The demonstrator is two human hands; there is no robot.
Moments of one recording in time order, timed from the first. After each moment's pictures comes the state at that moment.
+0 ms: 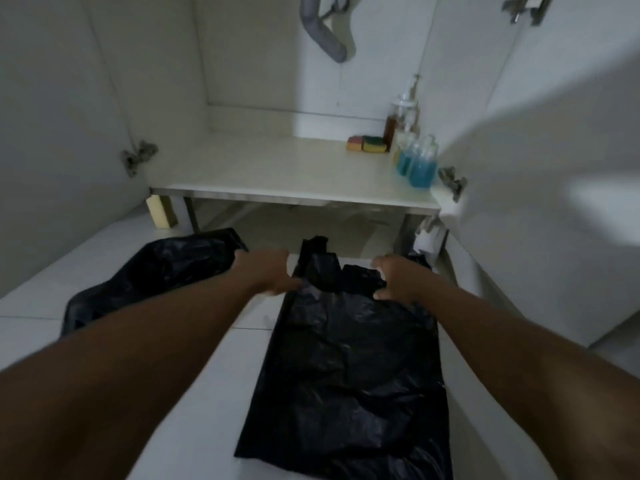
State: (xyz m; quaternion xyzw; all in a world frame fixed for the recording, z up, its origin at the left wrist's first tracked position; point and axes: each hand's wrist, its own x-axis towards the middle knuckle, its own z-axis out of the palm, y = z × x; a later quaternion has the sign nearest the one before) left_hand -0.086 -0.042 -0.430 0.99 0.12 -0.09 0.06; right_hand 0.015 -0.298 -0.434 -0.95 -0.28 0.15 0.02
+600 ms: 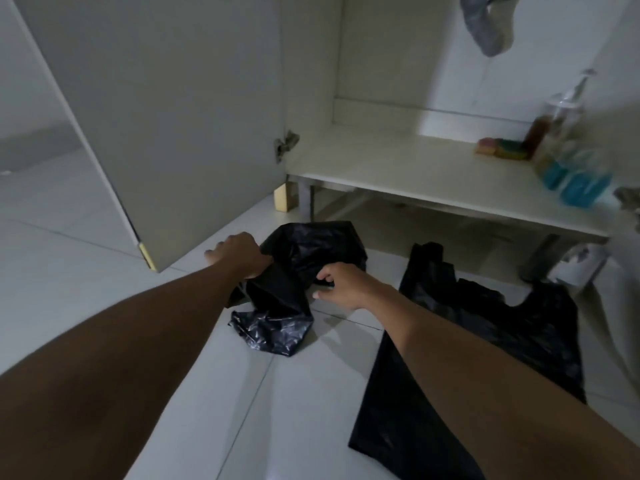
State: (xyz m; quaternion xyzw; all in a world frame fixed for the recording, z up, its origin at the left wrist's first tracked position) left_hand -0.210 0.184 -0.449 0.89 0.44 -0.03 0.12; right_hand -0.096 -0.009 -0.475 -0.86 -0.42 0.24 0.16
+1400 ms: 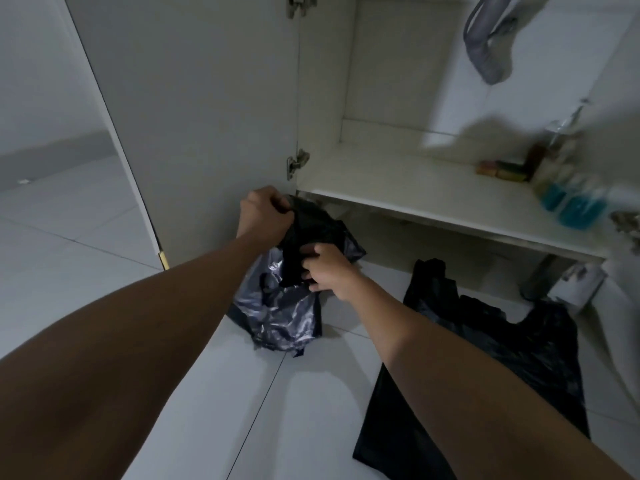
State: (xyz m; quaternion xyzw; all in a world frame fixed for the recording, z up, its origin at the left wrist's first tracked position) left_hand -0.199 0.168 -0.379 0.81 0.30 0.36 0.36; right_hand -0.124 0.047 -0.435 -0.79 -0.25 0.33 0.46
